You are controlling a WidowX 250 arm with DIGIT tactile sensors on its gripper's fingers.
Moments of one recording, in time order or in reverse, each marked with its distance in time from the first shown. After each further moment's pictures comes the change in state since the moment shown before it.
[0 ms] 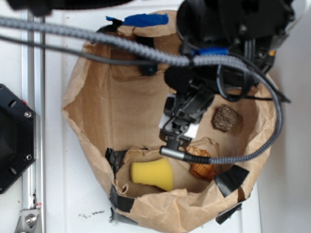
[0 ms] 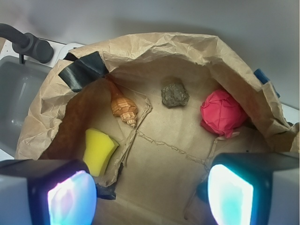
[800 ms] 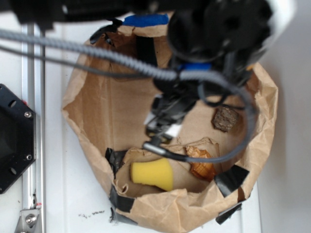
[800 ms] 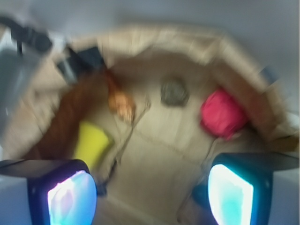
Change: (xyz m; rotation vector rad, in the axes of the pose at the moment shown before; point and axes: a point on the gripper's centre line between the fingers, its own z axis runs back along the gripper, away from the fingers) arm -0.016 0.003 -0.029 0.006 0.049 -0.124
